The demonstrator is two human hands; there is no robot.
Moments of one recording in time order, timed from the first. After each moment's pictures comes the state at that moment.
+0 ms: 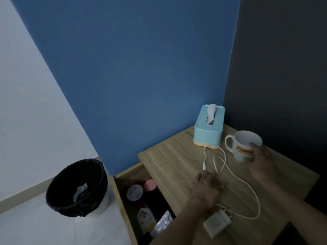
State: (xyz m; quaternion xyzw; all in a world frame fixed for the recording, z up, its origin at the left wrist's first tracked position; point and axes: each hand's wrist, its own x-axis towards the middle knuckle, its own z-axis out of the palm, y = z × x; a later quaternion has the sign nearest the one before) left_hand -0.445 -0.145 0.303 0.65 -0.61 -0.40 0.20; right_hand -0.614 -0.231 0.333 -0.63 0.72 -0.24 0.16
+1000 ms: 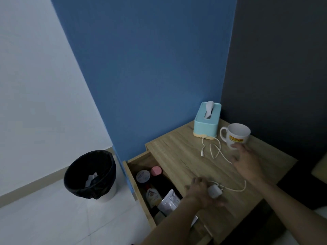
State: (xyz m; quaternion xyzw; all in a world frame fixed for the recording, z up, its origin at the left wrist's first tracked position) left_hand -0.440 -0.056 0.334 0.68 -0.65 -0.34 0.04; right_hand -0.594 -0.140 0.375 -0.71 0.63 -0.26 0.17
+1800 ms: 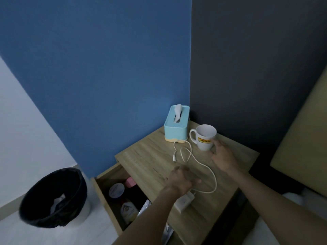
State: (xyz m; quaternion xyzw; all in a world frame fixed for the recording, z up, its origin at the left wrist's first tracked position) left_hand -0.464 -0.108 0.349 0.66 -0.60 -0.40 0.20; right_hand -0.628 -0.171 0.376 -0.68 0.67 -0.25 0.19
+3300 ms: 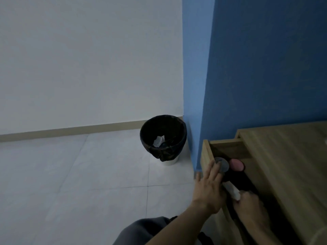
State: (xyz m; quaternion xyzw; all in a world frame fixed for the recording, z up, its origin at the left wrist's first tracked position) left_hand -0.234 0.001 0.251 0.79 -0.58 -0.18 0.12; right_hand -0.351 -0.070 0.214 -0.81 0.56 0.00 0.18
